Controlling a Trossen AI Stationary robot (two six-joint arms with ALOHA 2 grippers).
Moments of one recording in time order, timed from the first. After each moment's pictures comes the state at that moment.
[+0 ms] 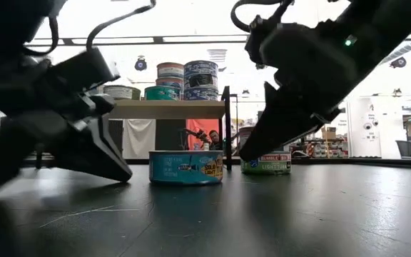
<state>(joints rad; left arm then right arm) -0.57 1.80 0.70 0.11 -0.71 -0.35 0.48 1.93 1.04 -0.02 0.51 0.66</state>
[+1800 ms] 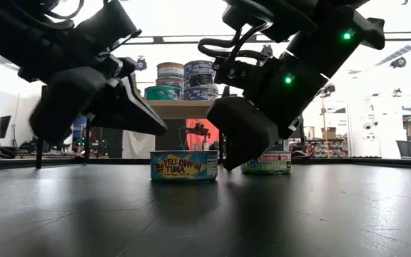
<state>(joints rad) -0.53 1.75 0.76 0.21 -0.79 -0.10 0.37 2.05 1.22 -0.31 0.68 0.67</state>
